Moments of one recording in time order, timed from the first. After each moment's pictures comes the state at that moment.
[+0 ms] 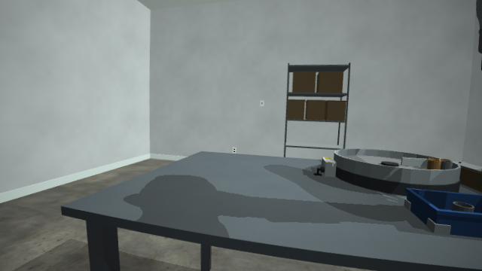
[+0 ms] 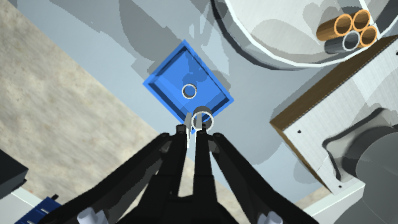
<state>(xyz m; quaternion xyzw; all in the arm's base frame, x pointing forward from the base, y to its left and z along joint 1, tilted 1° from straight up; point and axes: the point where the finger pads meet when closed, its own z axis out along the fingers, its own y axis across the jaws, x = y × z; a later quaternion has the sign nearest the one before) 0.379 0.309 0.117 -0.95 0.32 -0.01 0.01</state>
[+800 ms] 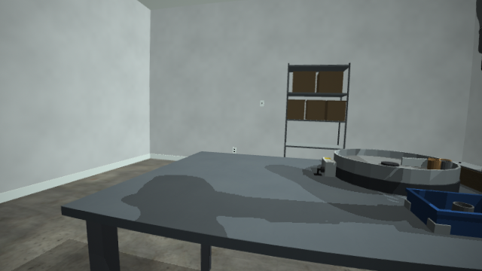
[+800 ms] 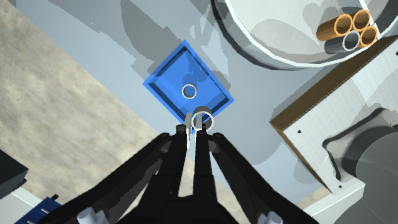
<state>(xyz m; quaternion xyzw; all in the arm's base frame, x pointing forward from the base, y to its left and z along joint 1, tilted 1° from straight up) 0.379 0.309 0.117 -0.95 0.32 -0.01 0.01</state>
